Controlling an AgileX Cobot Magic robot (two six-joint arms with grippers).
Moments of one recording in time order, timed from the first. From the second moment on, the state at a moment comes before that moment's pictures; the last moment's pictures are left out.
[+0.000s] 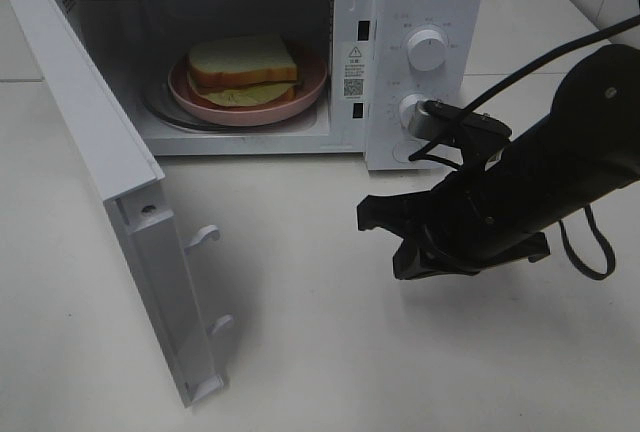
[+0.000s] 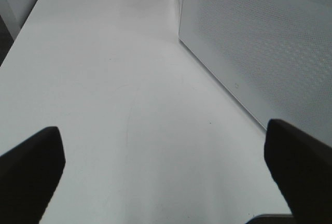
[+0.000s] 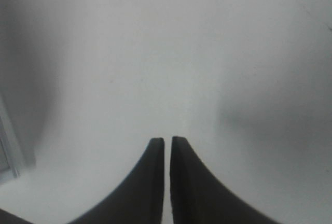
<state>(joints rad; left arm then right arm) 0.01 0.00 -0.52 -0.05 1.08 -0.02 0.51 1.62 -0.73 0.54 0.31 -0.02</state>
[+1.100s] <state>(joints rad) 0.01 0.00 -0.52 -0.05 1.08 -0.02 0.51 1.53 -1.00 0.23 0.93 -0.66</state>
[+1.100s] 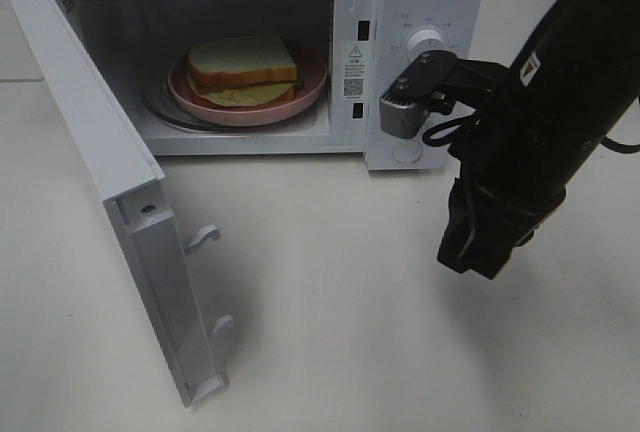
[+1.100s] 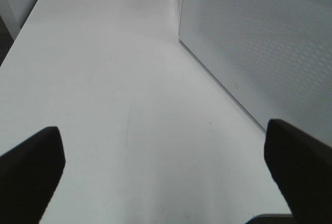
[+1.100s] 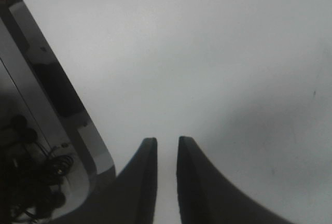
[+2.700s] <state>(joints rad) 0.01 0.00 -0.52 -0.05 1.08 -0.02 0.62 1.73 -1.24 -0.03 0.75 -1.04</state>
